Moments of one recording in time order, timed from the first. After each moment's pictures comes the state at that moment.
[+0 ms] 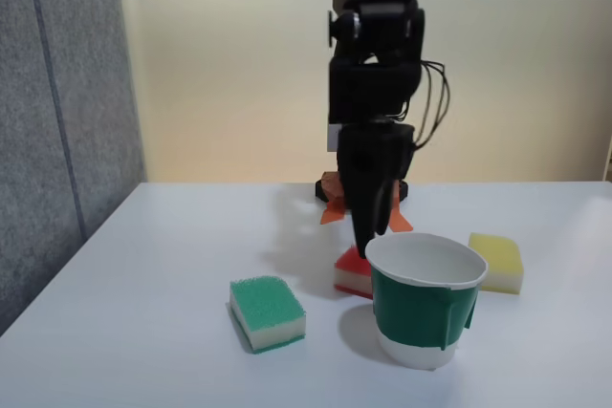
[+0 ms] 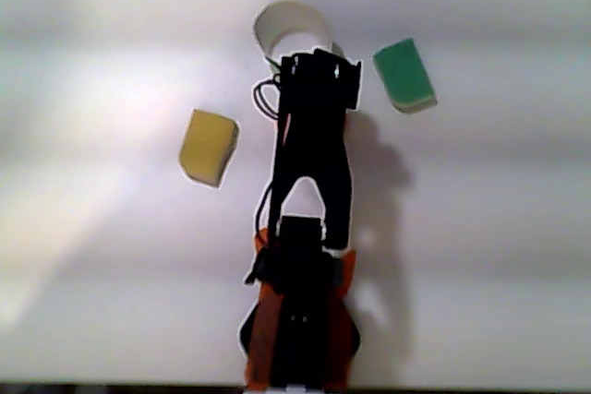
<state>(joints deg) 6.5 100.5 108.1 72.6 3.4</state>
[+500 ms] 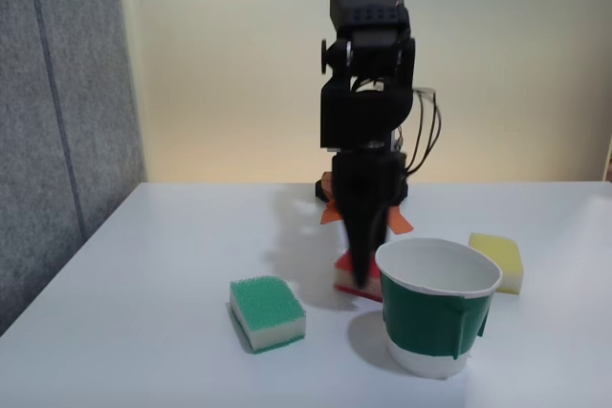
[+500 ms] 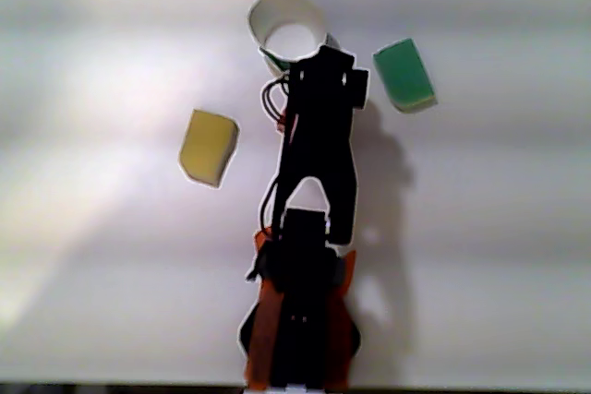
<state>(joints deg) 9.1 97.8 114.1 57.9 -0.4</state>
